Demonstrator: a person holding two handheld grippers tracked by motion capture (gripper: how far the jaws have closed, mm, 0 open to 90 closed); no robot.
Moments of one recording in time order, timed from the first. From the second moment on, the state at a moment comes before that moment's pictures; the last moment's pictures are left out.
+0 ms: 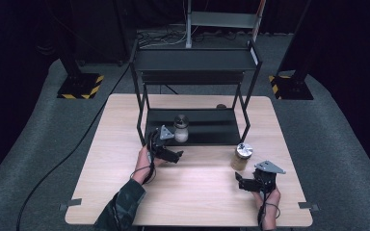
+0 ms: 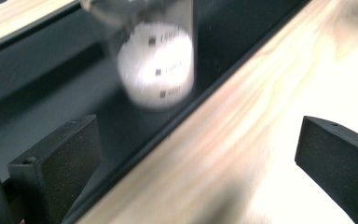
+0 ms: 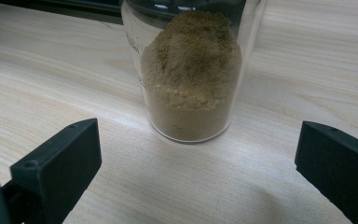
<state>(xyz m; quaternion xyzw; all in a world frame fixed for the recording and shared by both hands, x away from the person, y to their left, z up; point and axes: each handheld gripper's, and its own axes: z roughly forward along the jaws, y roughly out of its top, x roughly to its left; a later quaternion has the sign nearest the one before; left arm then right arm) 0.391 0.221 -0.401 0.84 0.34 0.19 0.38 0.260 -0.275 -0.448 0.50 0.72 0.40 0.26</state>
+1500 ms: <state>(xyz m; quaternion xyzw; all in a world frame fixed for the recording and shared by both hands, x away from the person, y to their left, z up) 0.290 0.268 -0.437 0.81 0.43 0.19 0.34 0.273 -0.257 -0.436 0.50 0.74 0.37 0.27</state>
